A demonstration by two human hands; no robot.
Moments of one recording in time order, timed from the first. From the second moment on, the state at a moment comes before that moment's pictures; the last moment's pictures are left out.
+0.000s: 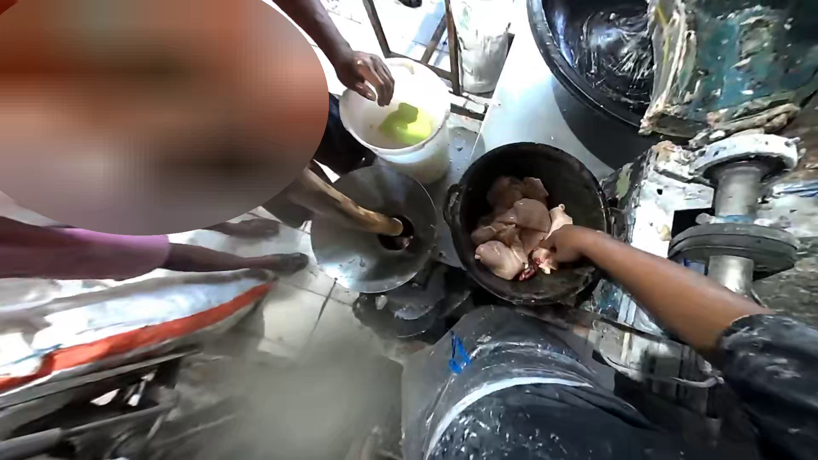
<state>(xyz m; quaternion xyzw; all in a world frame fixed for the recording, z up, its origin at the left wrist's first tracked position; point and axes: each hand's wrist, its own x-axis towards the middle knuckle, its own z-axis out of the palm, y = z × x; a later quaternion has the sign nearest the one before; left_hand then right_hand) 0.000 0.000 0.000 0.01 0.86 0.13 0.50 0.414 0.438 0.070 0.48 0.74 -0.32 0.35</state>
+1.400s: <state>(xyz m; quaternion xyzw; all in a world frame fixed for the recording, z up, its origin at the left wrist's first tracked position) -0.118 -0.002 -0.150 0.06 0.79 0.10 0.60 0.147 0.458 0.110 0.58 0.33 -0.72 -0.22</state>
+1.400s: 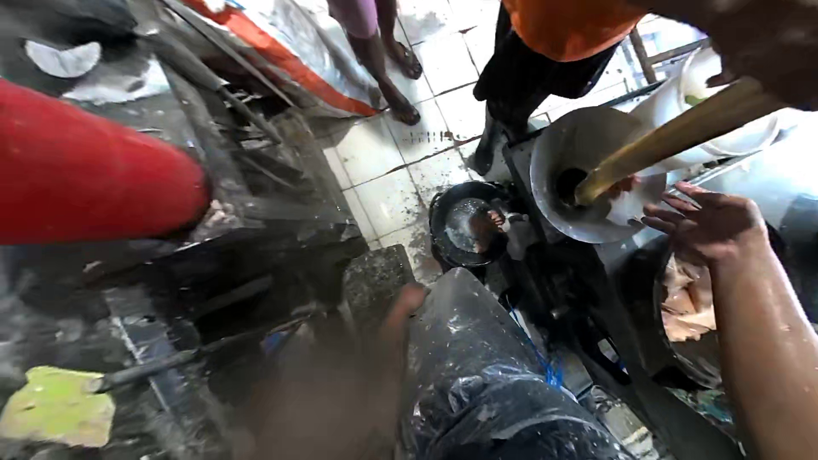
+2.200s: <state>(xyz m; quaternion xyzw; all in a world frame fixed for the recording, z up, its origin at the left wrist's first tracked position) -0.056 0.244 -0.230 0.01 0.71 0.48 0.51 0.336 0.338 0.080 0.76 0.53 -0.37 -0.01</state>
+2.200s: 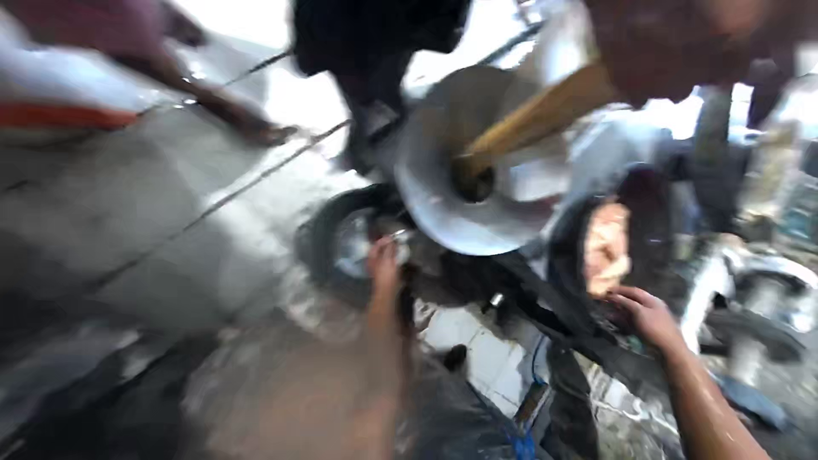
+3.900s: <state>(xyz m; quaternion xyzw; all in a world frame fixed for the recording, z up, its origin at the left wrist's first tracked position) -0.079 0.155 -0.277 0.08 0.77 0.18 0.61 0.230 0.396 0.139 0.58 0.66 -0.48 -0.04</state>
